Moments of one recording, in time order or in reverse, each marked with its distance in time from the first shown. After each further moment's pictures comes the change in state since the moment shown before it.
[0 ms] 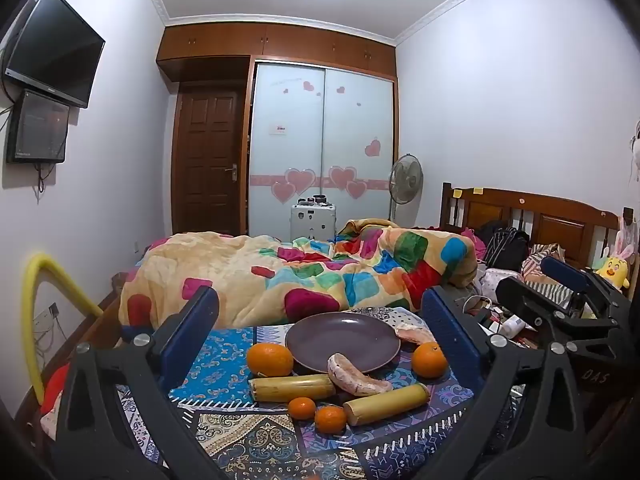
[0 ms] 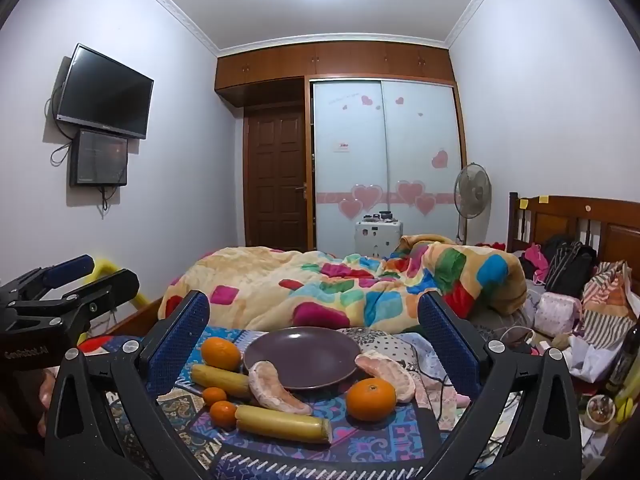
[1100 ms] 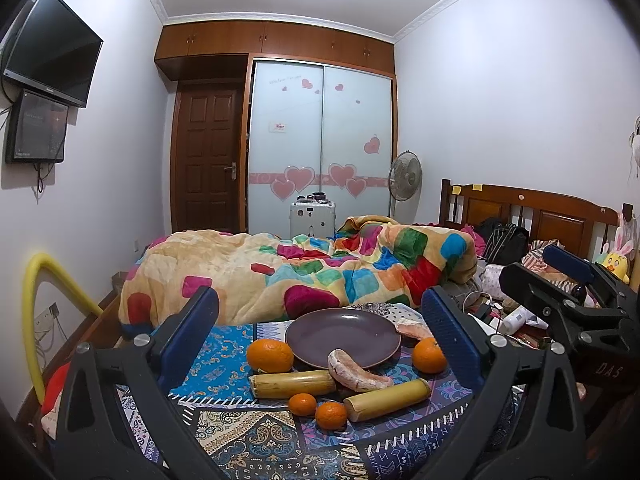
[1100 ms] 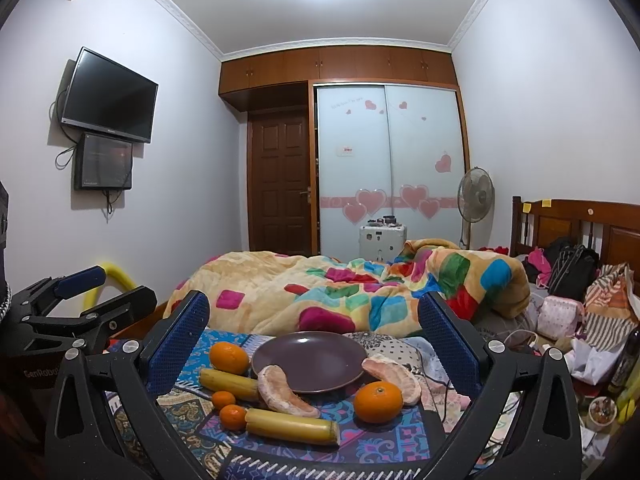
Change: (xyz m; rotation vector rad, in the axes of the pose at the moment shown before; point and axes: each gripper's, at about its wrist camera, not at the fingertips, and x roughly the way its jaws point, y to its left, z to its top) left arm -0.002 0.004 -0.006 -0.002 0.010 -0.002; right arm -0.009 0.013 0.004 0.002 -0.015 0.016
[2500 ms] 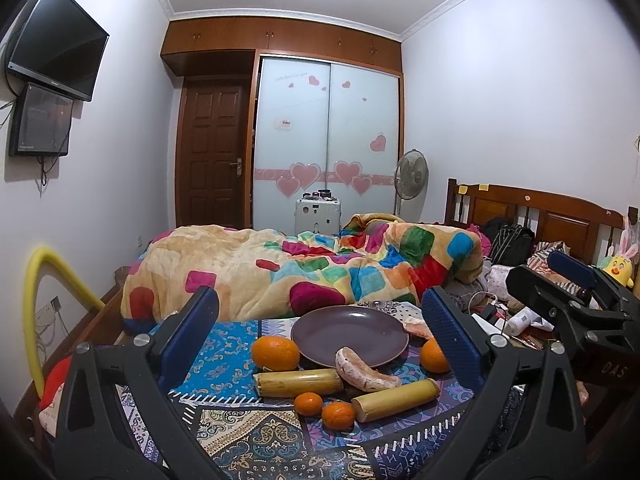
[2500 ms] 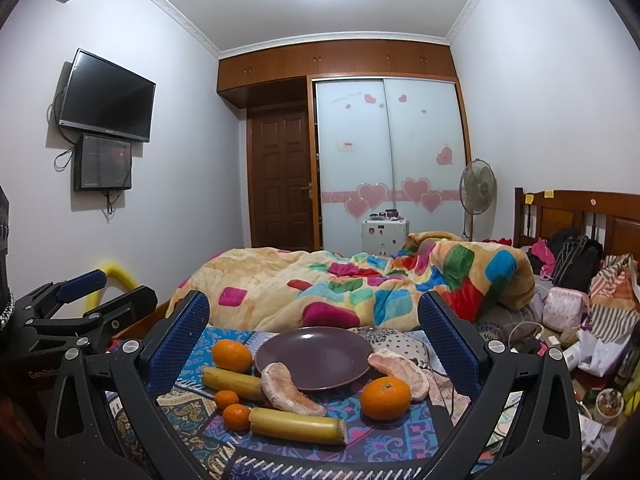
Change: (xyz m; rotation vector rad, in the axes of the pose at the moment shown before) left arm 0.011 0.004 -0.004 -0.009 0.011 0.017; right arm 0.008 -0.001 -0.006 0.025 0.017 0.005
